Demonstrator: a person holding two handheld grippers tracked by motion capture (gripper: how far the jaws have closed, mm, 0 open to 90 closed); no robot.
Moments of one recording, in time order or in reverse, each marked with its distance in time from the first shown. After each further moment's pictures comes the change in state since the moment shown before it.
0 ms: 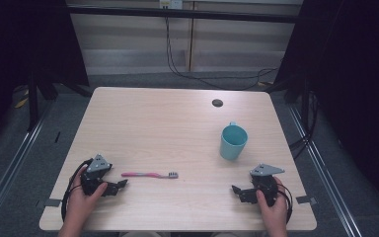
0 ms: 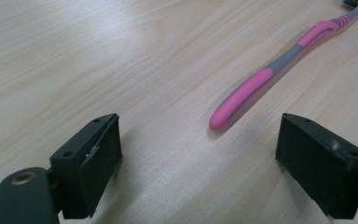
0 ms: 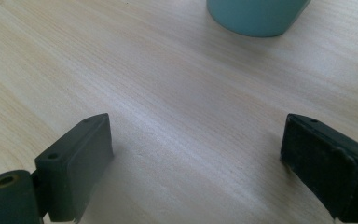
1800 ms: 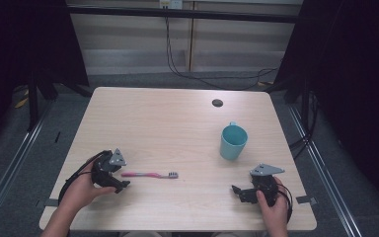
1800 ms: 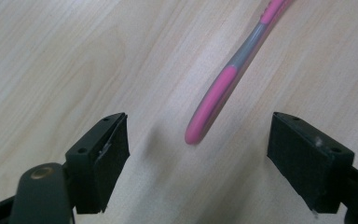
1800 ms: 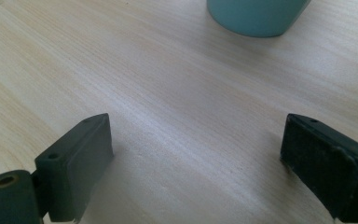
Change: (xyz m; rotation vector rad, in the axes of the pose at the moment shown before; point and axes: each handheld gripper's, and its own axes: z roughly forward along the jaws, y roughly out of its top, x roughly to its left) left arm -0.017 0.056 0.003 0.319 -0.033 0.292; right arm 0.000 0.000 0.000 -0.002 0.003 -0.003
